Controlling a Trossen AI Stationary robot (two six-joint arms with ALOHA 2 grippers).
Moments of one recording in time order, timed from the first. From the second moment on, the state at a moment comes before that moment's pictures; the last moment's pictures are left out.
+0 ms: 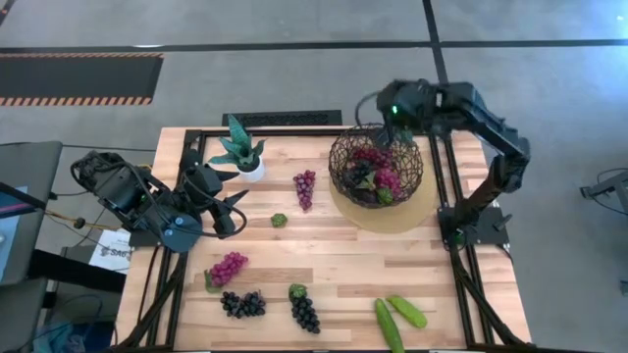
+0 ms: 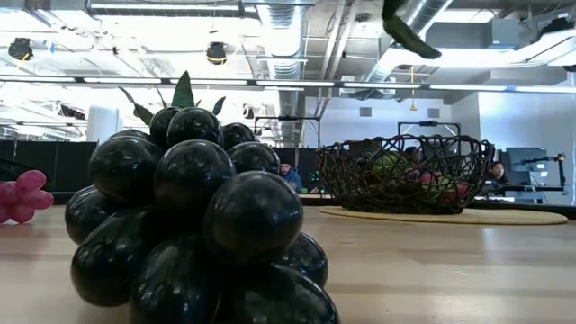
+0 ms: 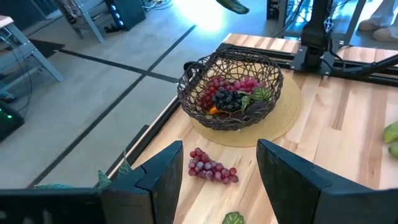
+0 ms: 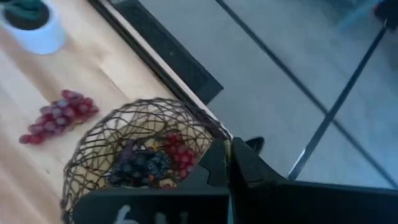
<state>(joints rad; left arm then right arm) -0.59 1.38 1.89 -1.52 -0.98 -0.74 -0.28 1.63 2.20 -1.57 0.56 0.26</state>
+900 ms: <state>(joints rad) -0.59 1.38 1.89 -1.52 -0.95 -0.73 -0.48 1.58 1.18 -0.73 0.03 0.36</state>
